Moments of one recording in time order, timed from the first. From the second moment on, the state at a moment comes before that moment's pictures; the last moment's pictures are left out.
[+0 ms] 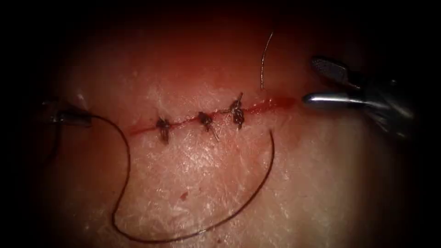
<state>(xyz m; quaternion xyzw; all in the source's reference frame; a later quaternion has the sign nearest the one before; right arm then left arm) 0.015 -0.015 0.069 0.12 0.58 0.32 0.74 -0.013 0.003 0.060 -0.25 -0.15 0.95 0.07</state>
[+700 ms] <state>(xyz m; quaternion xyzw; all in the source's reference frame) 0.020 -0.016 0.067 0.17 0.59 0.28 0.74 -0.019 0.007 0.049 -0.34 -0.08 0.94 0.07</state>
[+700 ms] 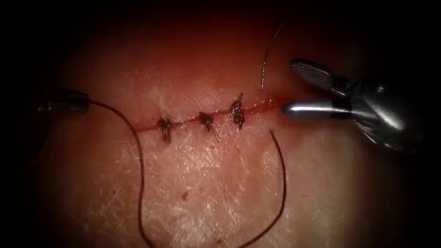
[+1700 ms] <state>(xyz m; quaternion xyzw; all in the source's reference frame) 0.026 -0.019 0.066 0.20 0.60 0.19 0.75 -0.030 0.010 0.058 -0.41 -0.02 0.90 0.11</state>
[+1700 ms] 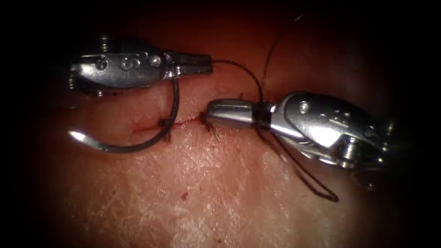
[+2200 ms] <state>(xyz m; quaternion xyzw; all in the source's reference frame) 0.026 -0.015 0.064 0.13 0.64 0.25 0.71 -0.035 0.004 0.057 -0.41 -0.04 0.91 0.07</state>
